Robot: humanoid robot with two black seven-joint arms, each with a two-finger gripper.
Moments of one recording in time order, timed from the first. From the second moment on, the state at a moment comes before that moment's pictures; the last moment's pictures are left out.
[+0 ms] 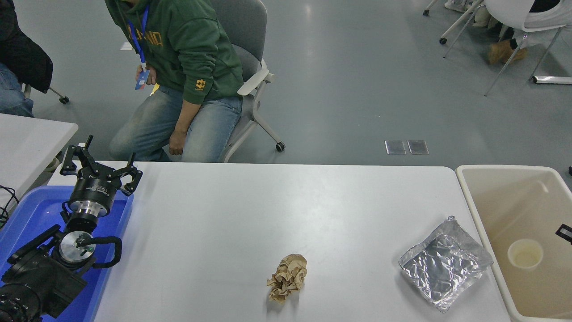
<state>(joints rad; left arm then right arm) -0.55 0.37 -0.86 -0.44 -0.20 -0.59 -0.47 0.66 -0.52 -0.08 -0.01 -0.79 0.08 0.31</state>
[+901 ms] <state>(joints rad) -0.55 0.37 -0.86 -0.44 -0.20 -0.59 -0.47 0.73 -0.55 -0.06 -0.04 -0.45 0.09 0.32</state>
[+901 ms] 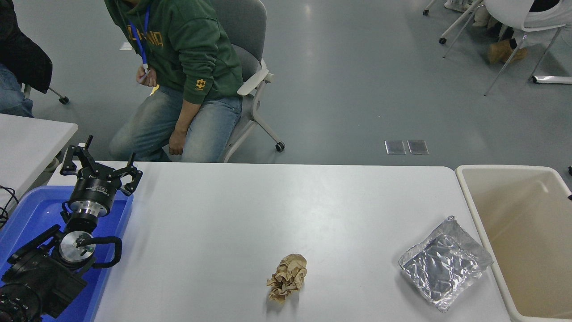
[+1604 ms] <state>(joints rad) -0.55 0.37 -0.86 -0.44 -0.20 -0.59 -0.47 0.70 -0.79 0.40 0.56 -0.32 0.10 0.32</state>
